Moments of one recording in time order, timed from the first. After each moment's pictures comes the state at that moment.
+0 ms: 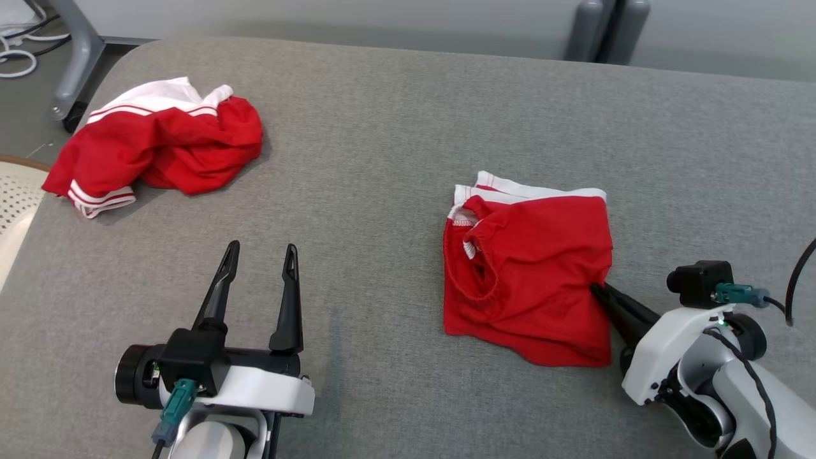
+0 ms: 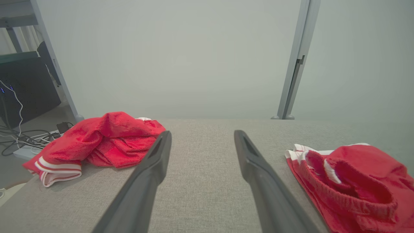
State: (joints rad) left arm -0.13 0.17 -0.34 0.05 -0.30 0.25 -0.26; right arm -0.42 -0.36 0.57 0.49 0.73 0.13 0.02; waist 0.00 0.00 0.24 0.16
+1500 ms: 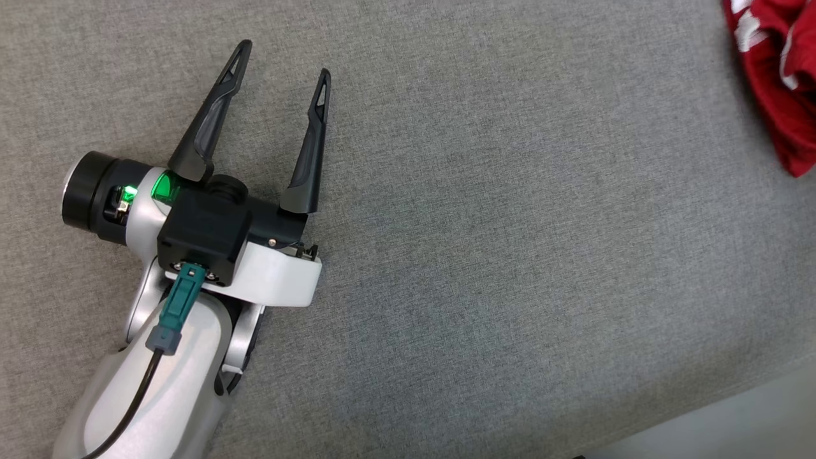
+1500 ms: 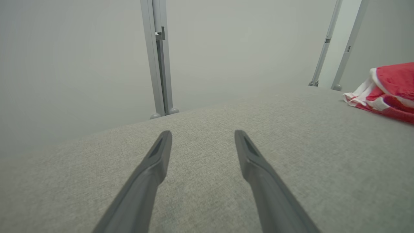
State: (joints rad) left arm -0.51 0.26 -0.42 -0.12 -0.10 0.20 -0.09; right arm -0.89 -0.78 0.59 0.79 0.86 0.13 -0.26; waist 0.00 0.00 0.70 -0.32
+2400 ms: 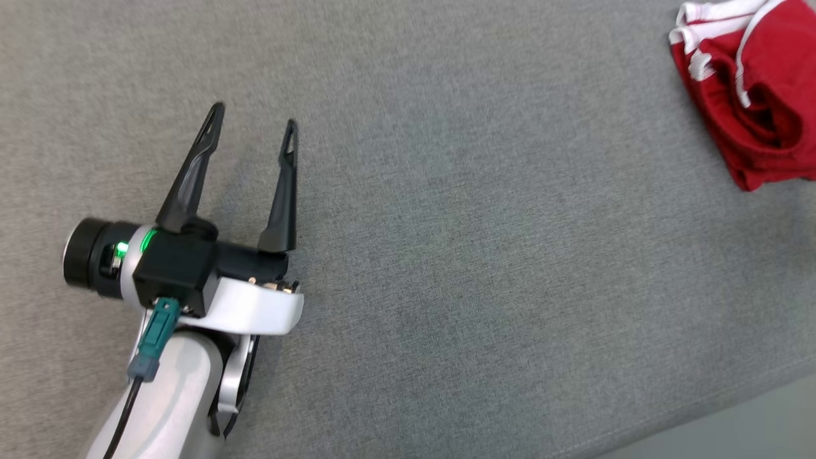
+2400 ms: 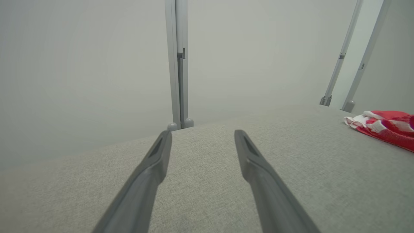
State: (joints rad) left arm -0.40 0.27 -0.39 -0.11 -0.18 0.25 -0.14; right arm -0.62 -0.56 0.10 0.61 0.66 0.13 -0.26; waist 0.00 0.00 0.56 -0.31
